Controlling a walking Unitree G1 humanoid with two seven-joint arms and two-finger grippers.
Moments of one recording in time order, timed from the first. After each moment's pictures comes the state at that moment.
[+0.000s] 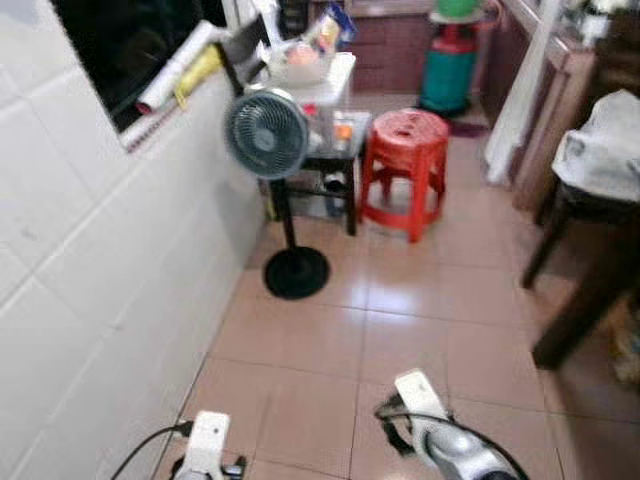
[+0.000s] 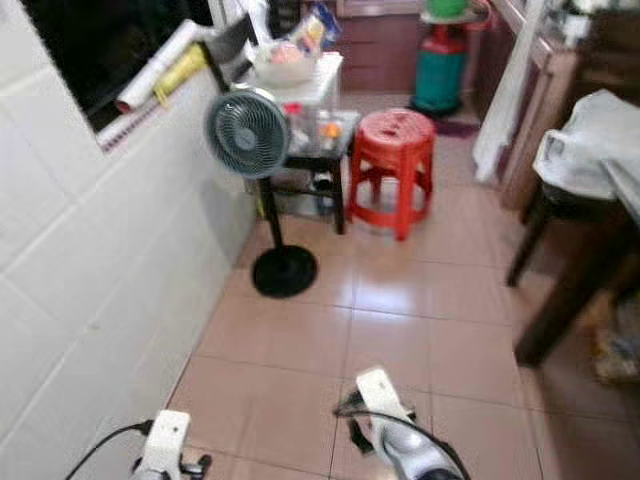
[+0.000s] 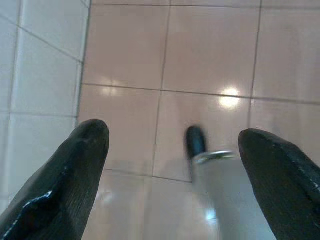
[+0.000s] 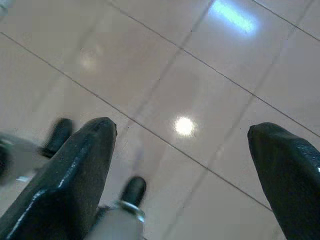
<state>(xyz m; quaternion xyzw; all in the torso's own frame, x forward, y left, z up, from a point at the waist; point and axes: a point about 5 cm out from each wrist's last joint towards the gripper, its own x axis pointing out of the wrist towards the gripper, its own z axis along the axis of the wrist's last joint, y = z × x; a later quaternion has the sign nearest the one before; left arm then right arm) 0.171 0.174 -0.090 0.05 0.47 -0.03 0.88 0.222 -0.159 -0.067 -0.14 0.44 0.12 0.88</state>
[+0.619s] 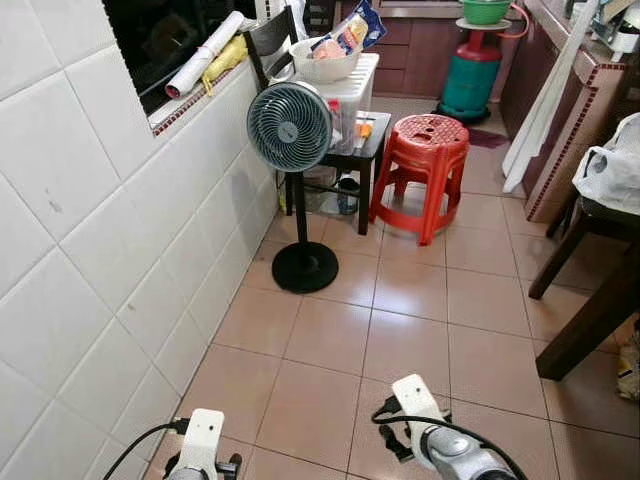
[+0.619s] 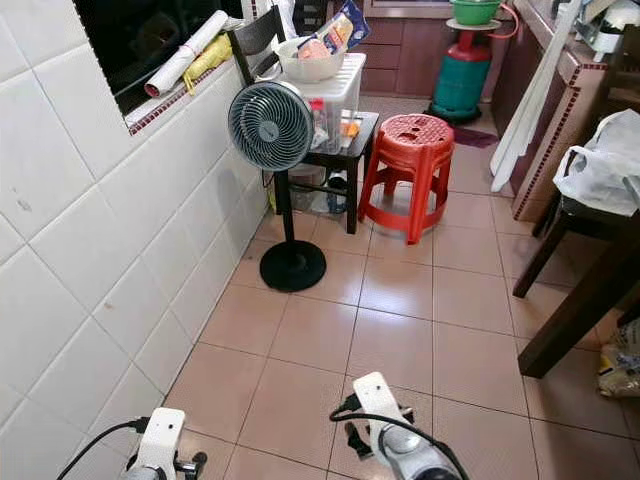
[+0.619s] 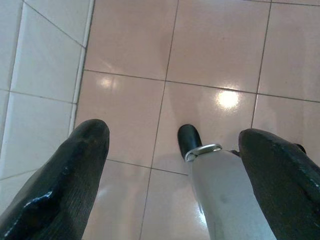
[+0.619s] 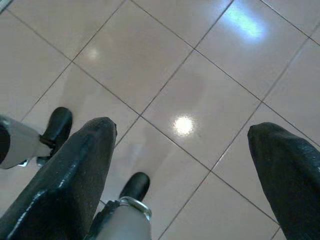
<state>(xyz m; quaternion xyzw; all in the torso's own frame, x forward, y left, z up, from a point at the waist) 0.172 0.183 -0.089 0.06 0.47 -0.03 0.88 0.220 -0.152 -0.068 -0.14 0.44 0.15 0.87</state>
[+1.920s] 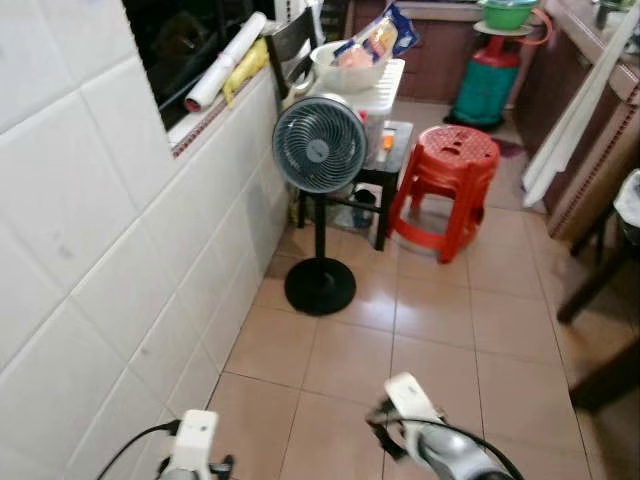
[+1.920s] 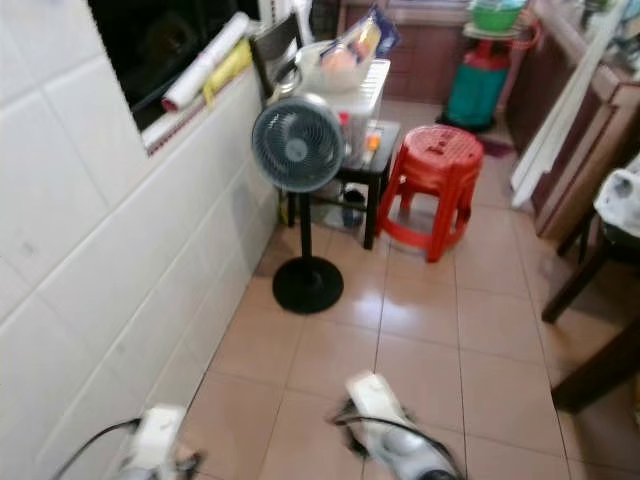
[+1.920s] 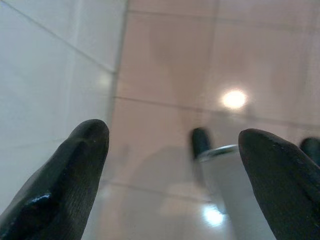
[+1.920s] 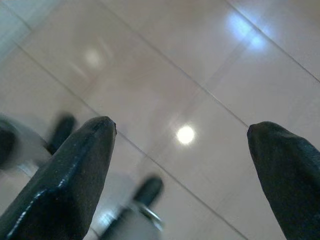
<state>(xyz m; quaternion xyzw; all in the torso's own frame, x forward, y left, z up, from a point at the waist) 0.168 0.193 -0.090 0.06 0.49 -0.02 0.87 0.226 -0.140 -0.064 -0.15 0.42 0.17 0.88</state>
